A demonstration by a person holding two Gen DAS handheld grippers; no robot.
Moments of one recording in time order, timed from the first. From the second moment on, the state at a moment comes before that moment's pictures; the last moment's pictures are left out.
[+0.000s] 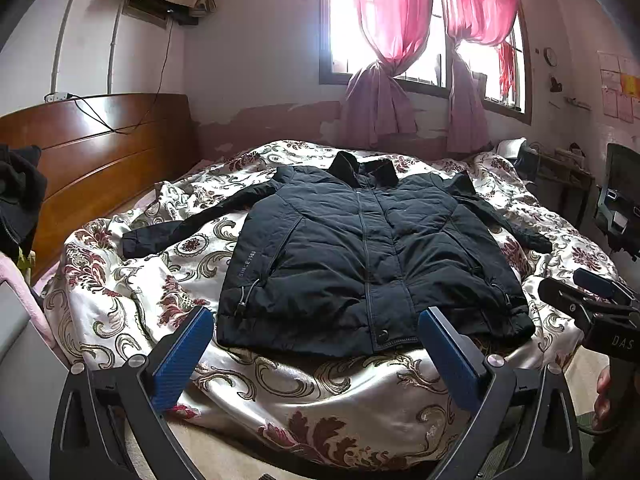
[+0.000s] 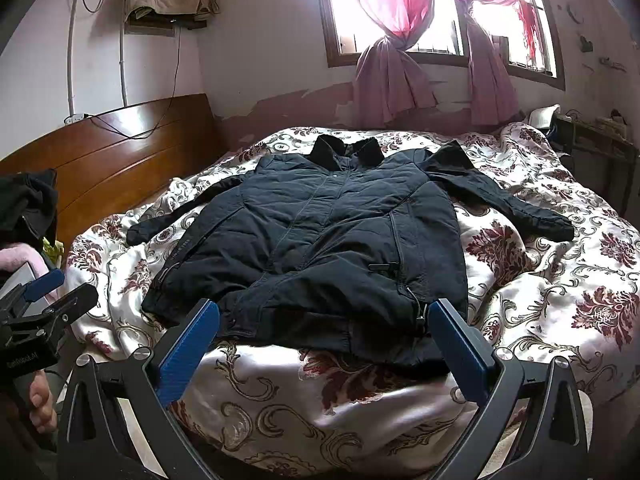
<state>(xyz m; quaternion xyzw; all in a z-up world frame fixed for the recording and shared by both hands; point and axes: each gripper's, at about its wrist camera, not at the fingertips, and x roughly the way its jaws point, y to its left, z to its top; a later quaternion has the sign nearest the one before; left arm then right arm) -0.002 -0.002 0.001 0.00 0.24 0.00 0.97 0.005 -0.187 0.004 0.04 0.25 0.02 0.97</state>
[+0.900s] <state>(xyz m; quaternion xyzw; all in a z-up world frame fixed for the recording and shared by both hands) 0.036 -0.007 -0.014 0.02 0.32 0.02 0.95 0.025 -0.194 -0.010 0.06 0.31 0.00 0.95</state>
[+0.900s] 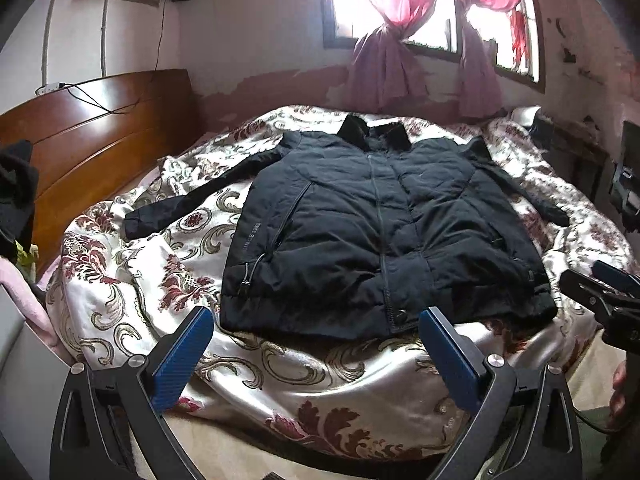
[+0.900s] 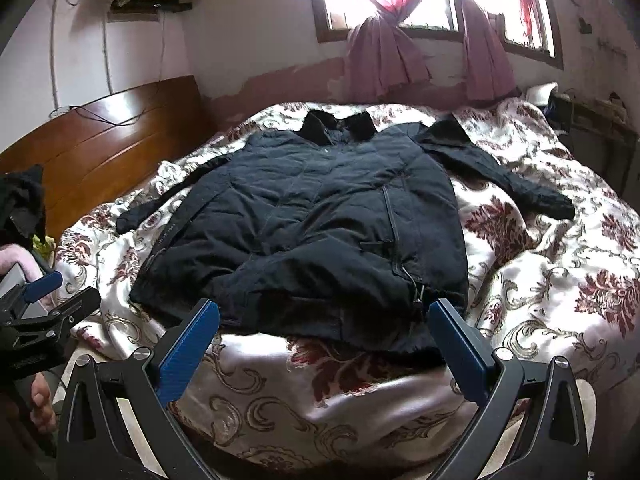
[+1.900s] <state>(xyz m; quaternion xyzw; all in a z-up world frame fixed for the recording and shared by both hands) 0.267 -0.142 -0.021 0.12 0.42 -0.02 0.90 0.195 -0.363 -0.059 0.10 0.40 -0.17 0.89</state>
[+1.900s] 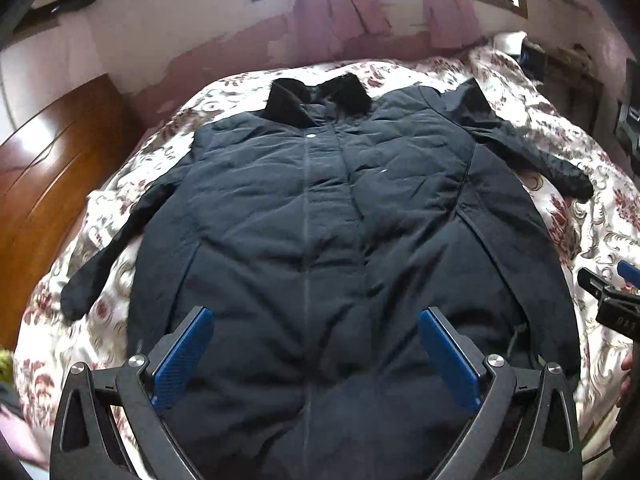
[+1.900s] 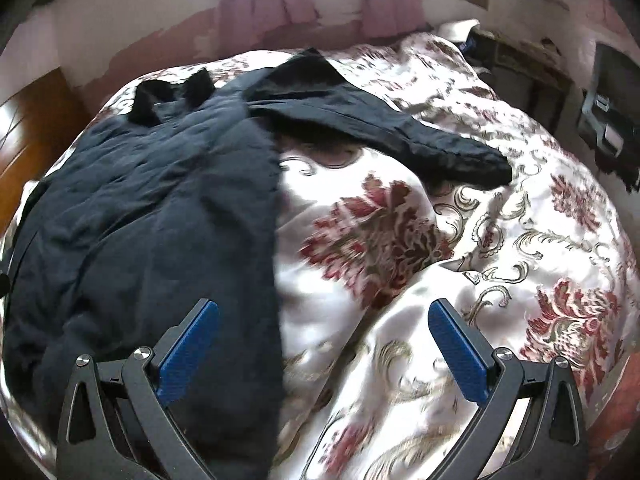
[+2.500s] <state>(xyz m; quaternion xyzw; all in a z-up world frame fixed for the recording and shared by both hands) 0.418 -0.256 -0.047 0.16 0.43 -0.06 0.89 0.293 -0.517 -0.116 0.32 0.35 -0.21 0.86</state>
